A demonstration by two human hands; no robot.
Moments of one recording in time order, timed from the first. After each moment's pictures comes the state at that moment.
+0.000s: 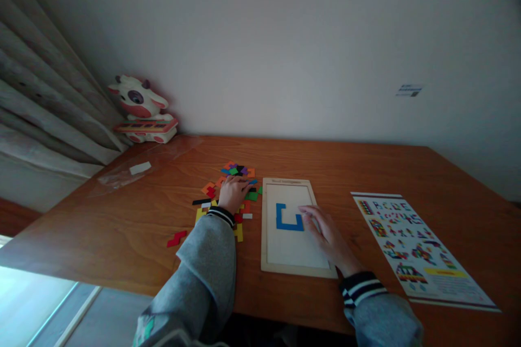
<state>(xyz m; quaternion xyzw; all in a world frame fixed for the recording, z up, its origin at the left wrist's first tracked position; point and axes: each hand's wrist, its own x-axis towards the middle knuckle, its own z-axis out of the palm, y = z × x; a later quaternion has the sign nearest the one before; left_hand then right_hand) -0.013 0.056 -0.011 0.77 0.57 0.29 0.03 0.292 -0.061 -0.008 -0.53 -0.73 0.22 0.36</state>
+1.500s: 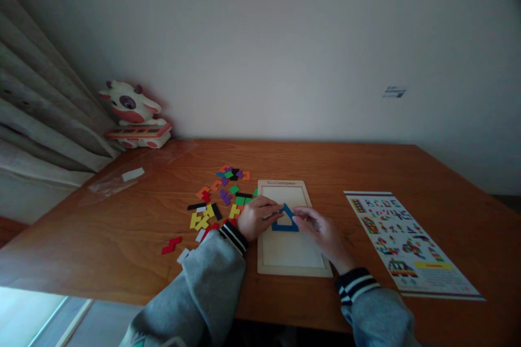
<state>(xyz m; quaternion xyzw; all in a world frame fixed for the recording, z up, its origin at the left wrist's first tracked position) 0.061 -0.004 0.002 0.84 0.27 0.45 0.12 0.282 -0.055 -0.004 -0.51 -0.65 0.34 0.44</state>
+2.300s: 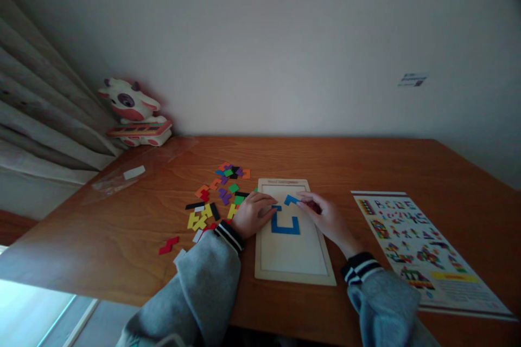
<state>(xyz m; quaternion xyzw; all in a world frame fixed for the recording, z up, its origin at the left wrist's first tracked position) 0.051 0.005 0.001 0.85 0.35 0.36 0.15 0.304 -0.012 -0.007 -0.53 -0.65 0.34 0.42</state>
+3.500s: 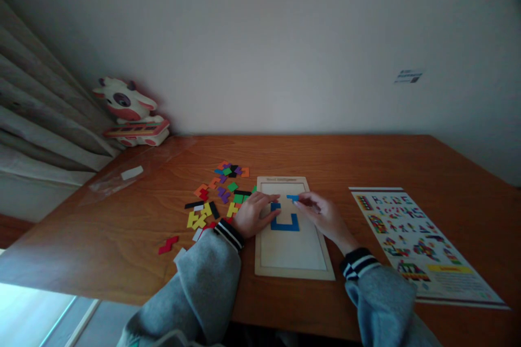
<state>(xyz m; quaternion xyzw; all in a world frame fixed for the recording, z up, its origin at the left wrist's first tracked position) 0.053 -0.001 0.006 0.86 0.34 0.34 0.18 0.295 -0.020 0.004 -0.48 -0.64 0.38 0.46</state>
